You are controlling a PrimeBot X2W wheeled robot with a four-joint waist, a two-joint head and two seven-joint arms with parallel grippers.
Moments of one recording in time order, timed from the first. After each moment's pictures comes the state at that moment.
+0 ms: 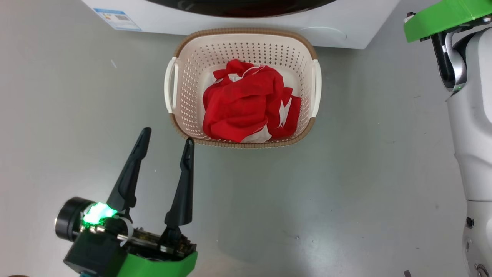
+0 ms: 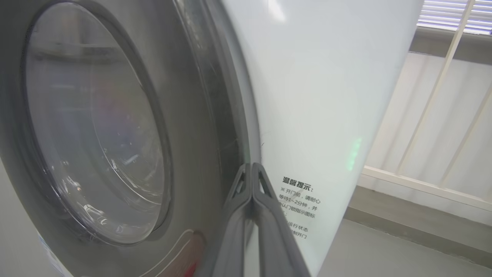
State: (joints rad) left arm -0.17 0.05 -0.20 -0.22 -0.14 -0.01 -0.25; right arm -1.03 -0.13 0.01 0.55 0.00 0.14 -0.26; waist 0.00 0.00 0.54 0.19
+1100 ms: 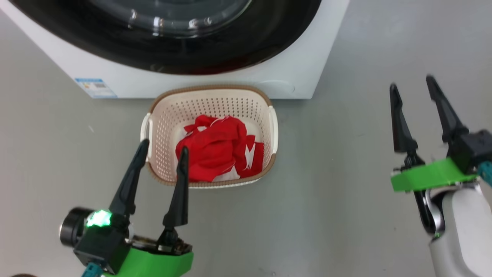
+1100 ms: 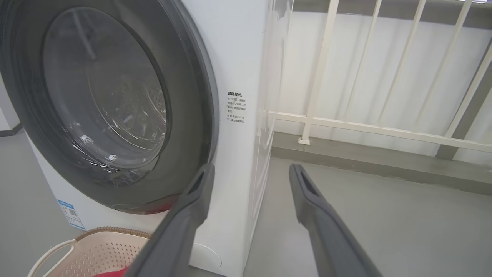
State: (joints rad) left arm -0.16 0.05 -0.18 -0.12 -0.15 0.00 -0.26; right arm -0.36 -0.06 -0.10 0.20 0.07 0.13 -0.26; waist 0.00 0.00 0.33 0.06
